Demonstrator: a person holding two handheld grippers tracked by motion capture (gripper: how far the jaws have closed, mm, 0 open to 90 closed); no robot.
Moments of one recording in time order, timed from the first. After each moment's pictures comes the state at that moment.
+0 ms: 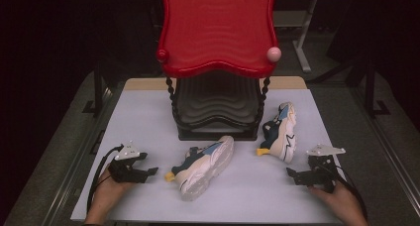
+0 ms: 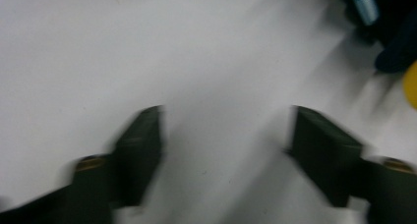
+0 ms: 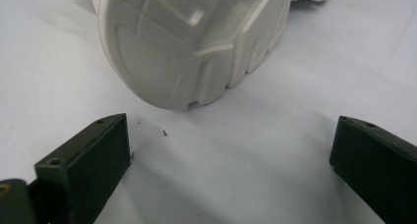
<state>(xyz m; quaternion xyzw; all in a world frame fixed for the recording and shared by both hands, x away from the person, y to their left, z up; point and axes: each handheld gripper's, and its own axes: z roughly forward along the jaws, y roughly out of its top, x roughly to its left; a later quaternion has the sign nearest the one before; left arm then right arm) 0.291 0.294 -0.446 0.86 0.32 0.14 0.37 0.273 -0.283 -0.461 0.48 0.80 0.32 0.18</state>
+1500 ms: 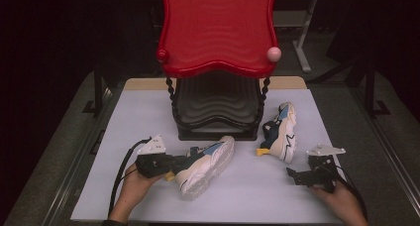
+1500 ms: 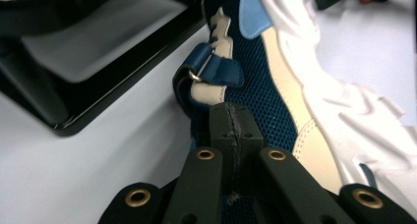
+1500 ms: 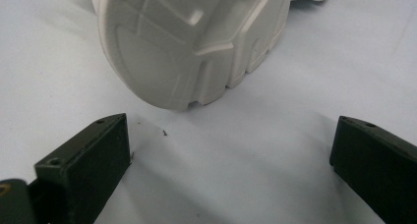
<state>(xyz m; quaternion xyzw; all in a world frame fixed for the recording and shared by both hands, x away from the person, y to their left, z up) 0.289 0.210 -0.408 0.86 0.24 0.07 0.45 0.273 -0.283 -0.461 0.48 0.80 0.32 0.18</state>
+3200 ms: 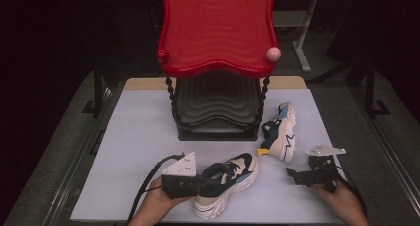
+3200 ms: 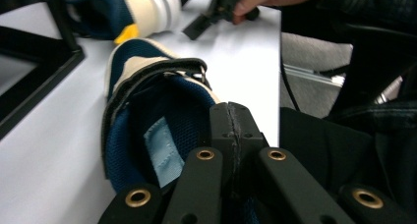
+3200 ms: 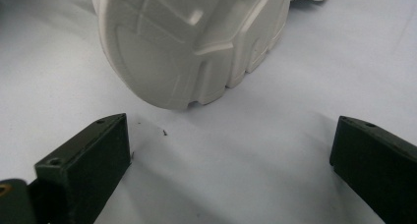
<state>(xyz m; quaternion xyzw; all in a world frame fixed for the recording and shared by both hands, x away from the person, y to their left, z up) 0.232 0.126 -0.378 0.87 0.10 -0.01 0.48 0.273 -0.283 -0.461 0.48 0.80 0.32 0.18</state>
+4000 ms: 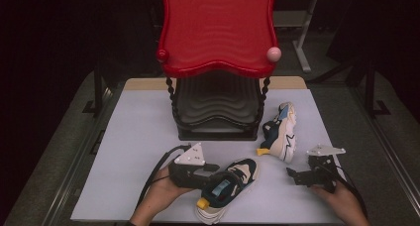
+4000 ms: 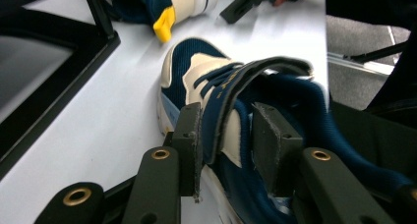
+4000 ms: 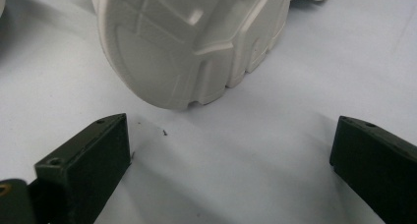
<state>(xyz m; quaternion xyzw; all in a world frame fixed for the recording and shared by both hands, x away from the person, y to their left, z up) 0.262 0.118 -0.384 0.89 0.13 0.03 0.44 0.273 -0.283 -0.461 0.48 0.80 0.32 0.18</state>
